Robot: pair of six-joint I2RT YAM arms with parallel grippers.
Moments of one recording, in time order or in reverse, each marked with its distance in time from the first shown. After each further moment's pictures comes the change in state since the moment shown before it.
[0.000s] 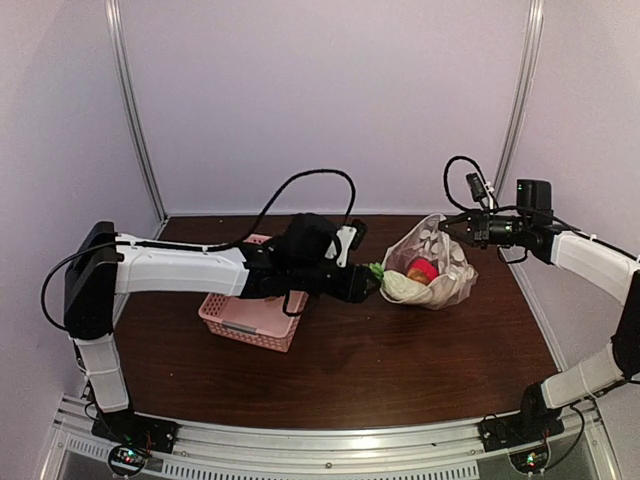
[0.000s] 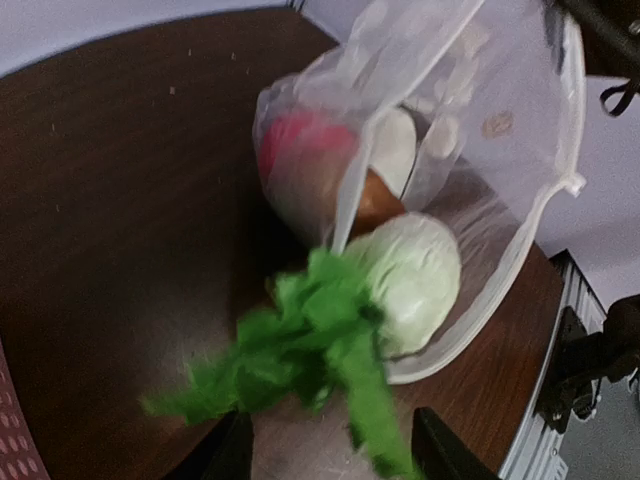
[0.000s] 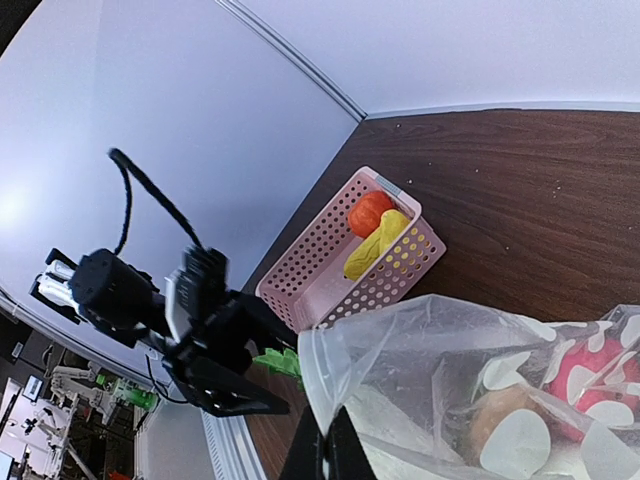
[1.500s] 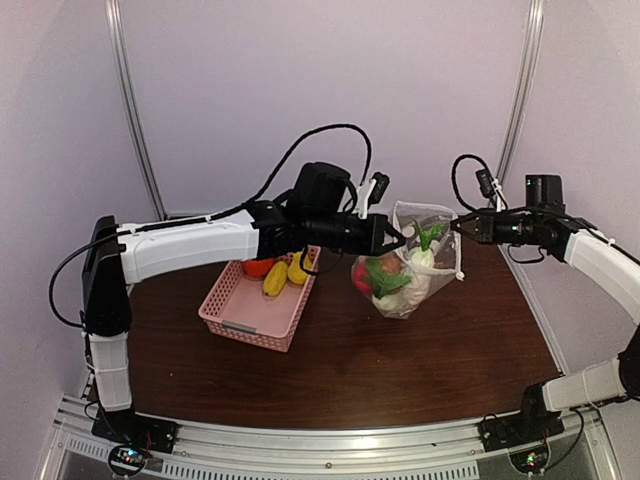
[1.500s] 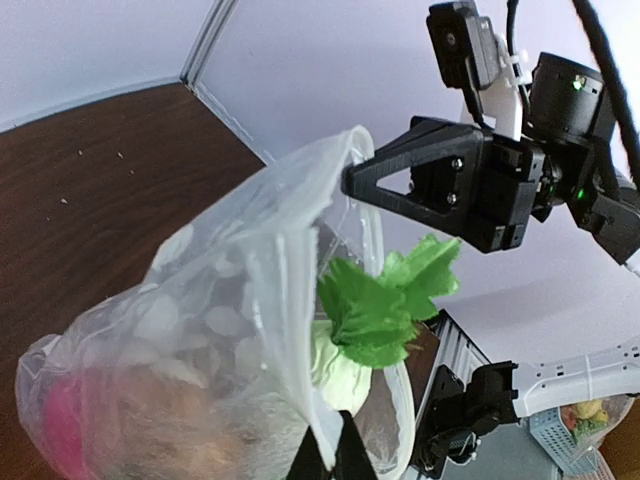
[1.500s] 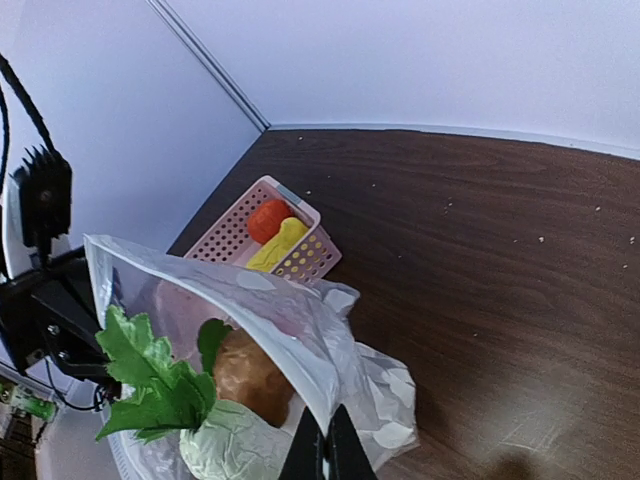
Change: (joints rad) left arm 0.019 0.126 0.335 -0.141 0.220 -0.143; right arm 0.002 -0.109 0.036 -0.228 0.267 -0.227
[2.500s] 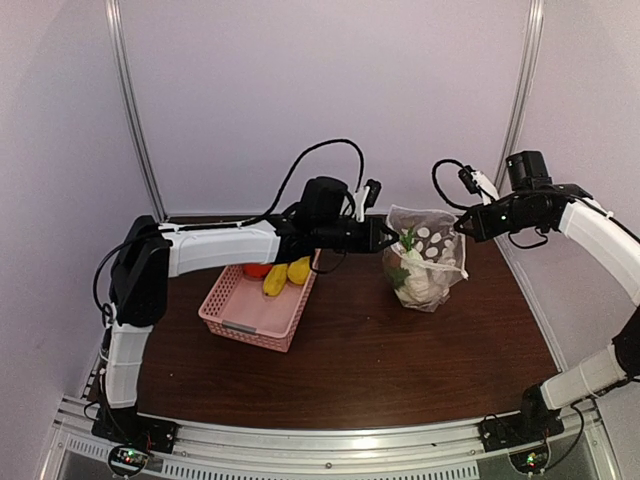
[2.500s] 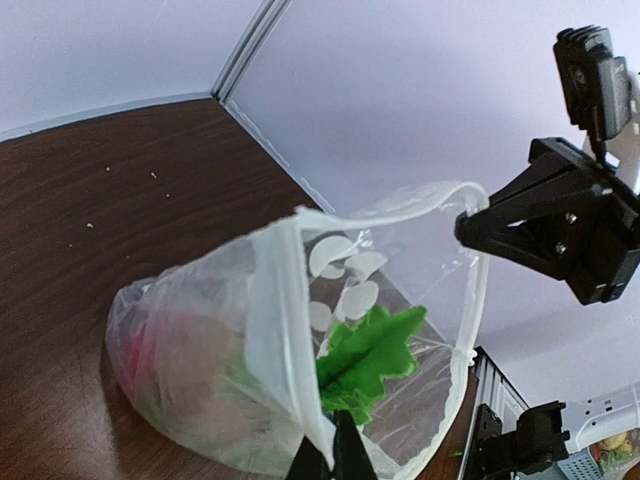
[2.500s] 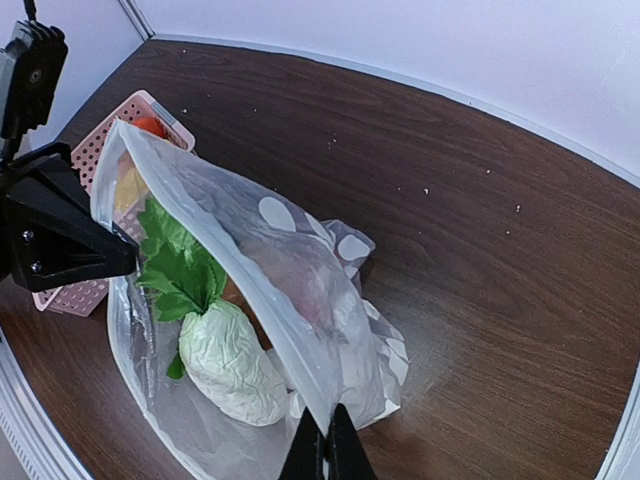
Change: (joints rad) left arm 0.098 0.180 0.043 0.203 0.055 -0.005; right arm 0.103 0.113 0.296 -0.424 0.425 -0.328
